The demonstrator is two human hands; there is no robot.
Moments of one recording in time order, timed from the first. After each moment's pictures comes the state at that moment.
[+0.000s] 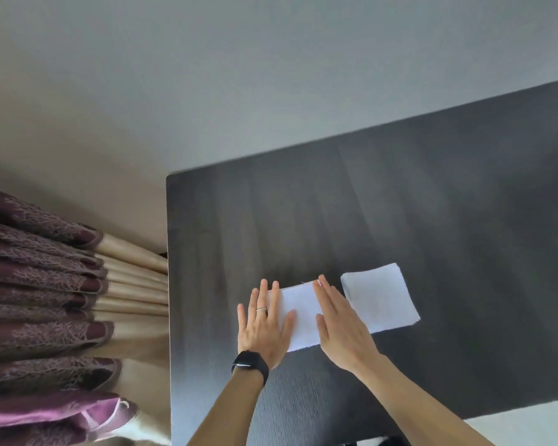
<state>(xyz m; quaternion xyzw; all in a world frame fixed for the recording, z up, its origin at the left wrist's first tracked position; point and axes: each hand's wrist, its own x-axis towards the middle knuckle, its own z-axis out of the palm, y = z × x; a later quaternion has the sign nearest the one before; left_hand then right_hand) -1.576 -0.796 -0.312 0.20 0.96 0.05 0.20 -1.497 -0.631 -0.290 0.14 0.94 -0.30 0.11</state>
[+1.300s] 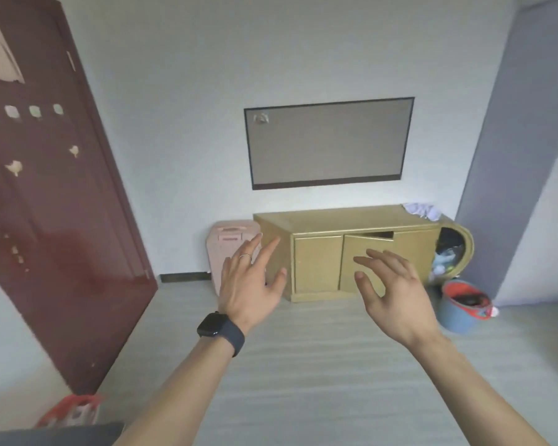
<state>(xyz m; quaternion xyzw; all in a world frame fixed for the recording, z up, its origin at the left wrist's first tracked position) -0.794 -0.153 0.104 0.83 0.45 0.33 0.03 -0.560 -0.270 0.090 0.69 0.58 0.10 -0.41</state>
